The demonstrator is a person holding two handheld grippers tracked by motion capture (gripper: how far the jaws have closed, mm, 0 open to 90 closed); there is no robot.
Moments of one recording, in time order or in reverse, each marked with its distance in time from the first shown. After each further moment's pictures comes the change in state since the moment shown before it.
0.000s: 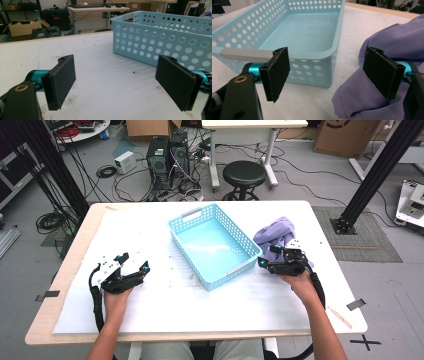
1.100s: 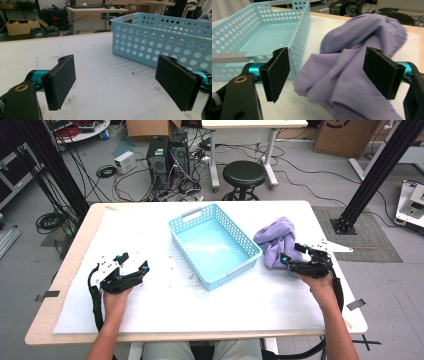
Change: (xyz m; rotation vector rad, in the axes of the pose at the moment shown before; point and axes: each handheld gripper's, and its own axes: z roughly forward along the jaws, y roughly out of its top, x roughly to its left) left arm 0.002 0.000 -0.001 -0.009 -0.012 -0.025; right arm -0.020 -0.011 -0.053 -0.085 -0.167 0.048
